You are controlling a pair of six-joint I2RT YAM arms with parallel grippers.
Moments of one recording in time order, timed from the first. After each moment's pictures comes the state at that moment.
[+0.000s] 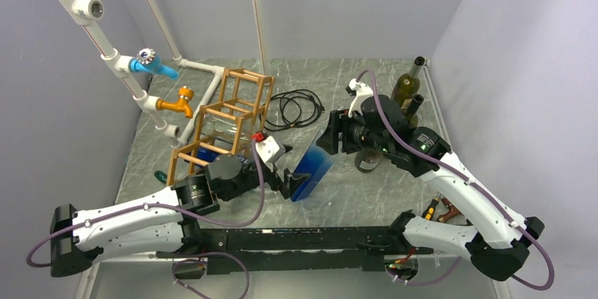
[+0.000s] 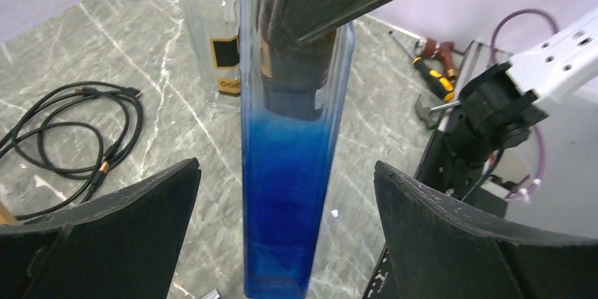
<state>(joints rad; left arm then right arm) -1.15 0.84 0.68 0.12 -0.12 -0.13 0.77 1.04 1.26 -0.79 -0.01 0.51</state>
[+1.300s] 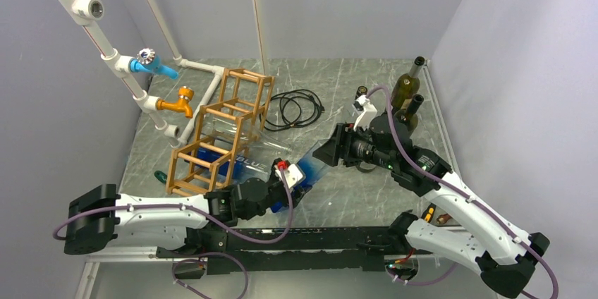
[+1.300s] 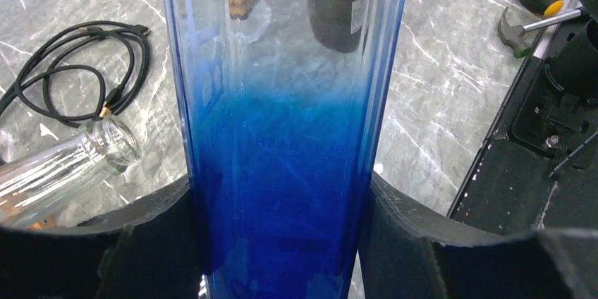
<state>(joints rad) -1.32 1.07 0.46 0.42 -0.39 -0.01 0.77 0.86 0.98 -0.56 -0.13 0.69</state>
